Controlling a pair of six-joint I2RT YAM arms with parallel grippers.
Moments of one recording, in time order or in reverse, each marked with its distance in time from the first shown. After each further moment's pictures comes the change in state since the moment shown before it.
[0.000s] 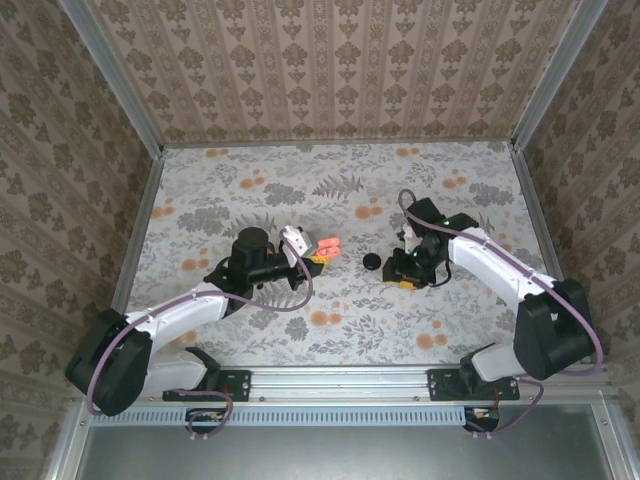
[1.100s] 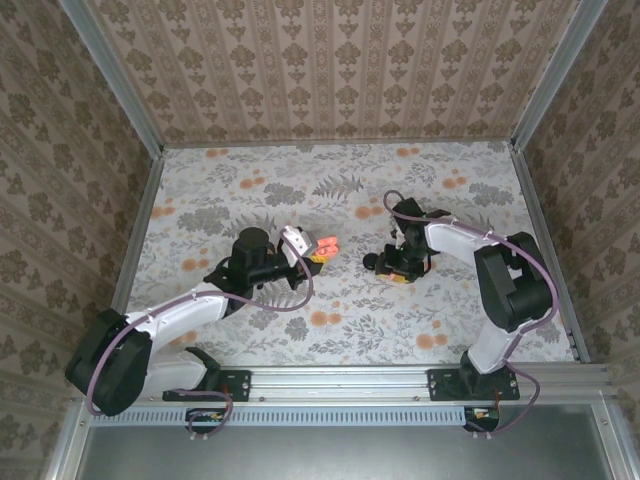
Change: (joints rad) left arm 0.001 -0.001 0.000 -0.019 -0.037 0.012; right arm -0.030 0.302 0.060 0.198 0.089 0.015
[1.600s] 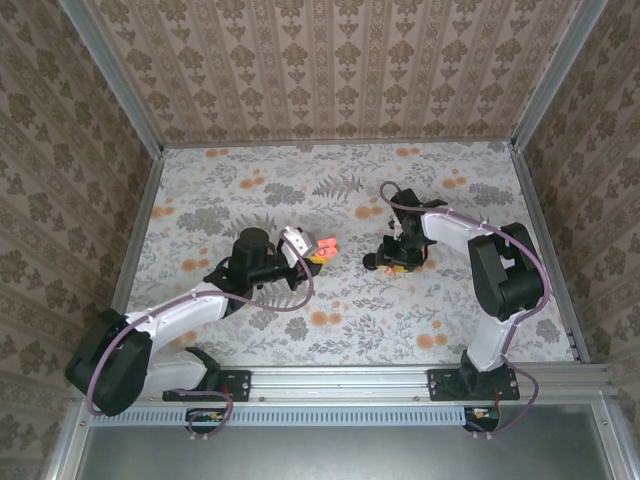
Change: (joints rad) left arm 0.001 0.000 0.000 -0.019 -0.006 0.008; right arm -0.014 0.075 0.109 -0.048 0.043 -0.073
